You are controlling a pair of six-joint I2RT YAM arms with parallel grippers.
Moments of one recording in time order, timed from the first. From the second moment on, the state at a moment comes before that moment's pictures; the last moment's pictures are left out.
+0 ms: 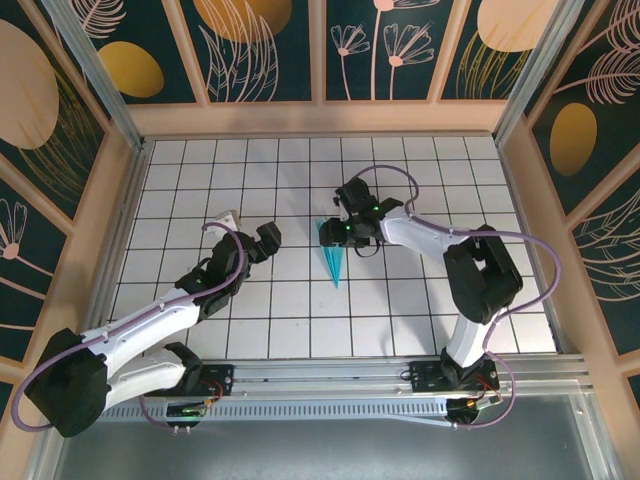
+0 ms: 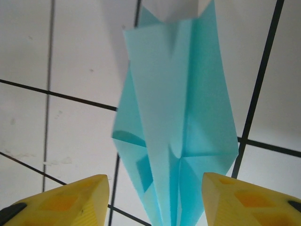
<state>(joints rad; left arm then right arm) -0.67 1.08 0.52 0.04 -0.42 -0.85 0.65 1.78 1.20 -0.49 -0.20 0.53</state>
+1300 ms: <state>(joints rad) -0.67 1.10 0.51 0.04 -0.42 -0.84 0.68 1.87 1.24 -0.56 -0.16 0.53</state>
